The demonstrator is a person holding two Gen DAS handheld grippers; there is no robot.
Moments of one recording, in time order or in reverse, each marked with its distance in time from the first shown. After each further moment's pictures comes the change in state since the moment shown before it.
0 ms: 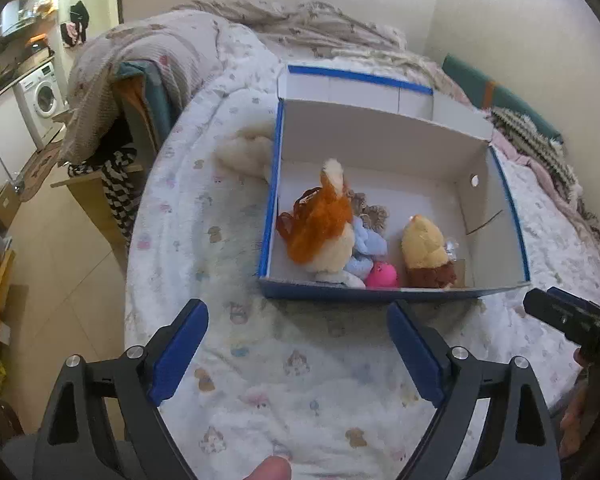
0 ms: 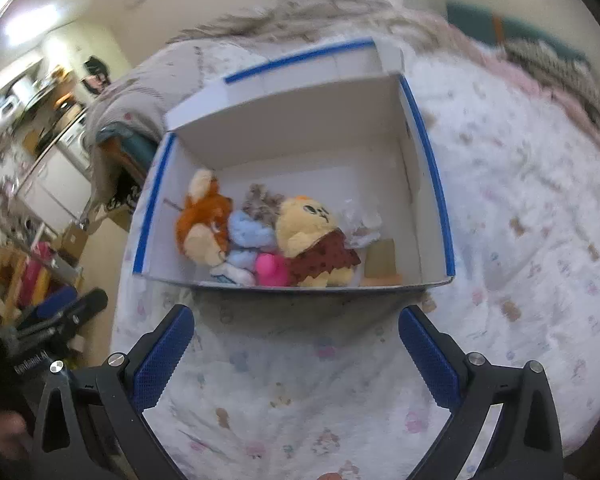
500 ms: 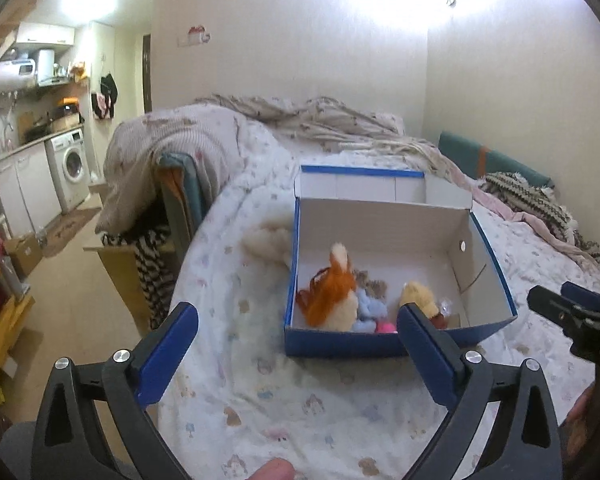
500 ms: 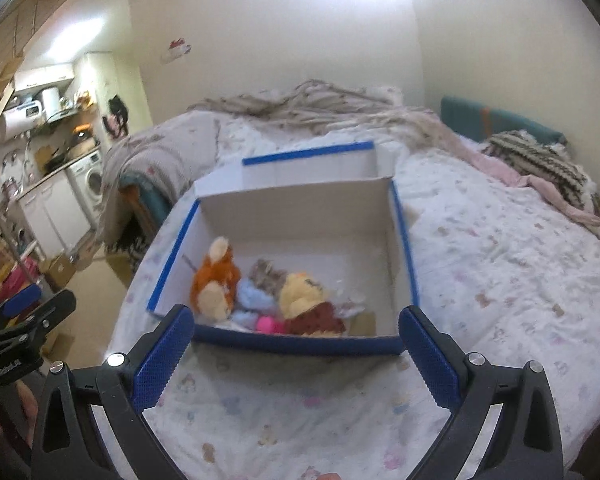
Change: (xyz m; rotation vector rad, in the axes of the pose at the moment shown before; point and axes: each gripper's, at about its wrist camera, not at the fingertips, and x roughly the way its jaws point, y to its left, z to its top) left arm -0.072 -0.003 -0.029 0.028 -0.374 0.065; right arm -0.059 0.021 -0.022 -0.088 -0.354 -0.076
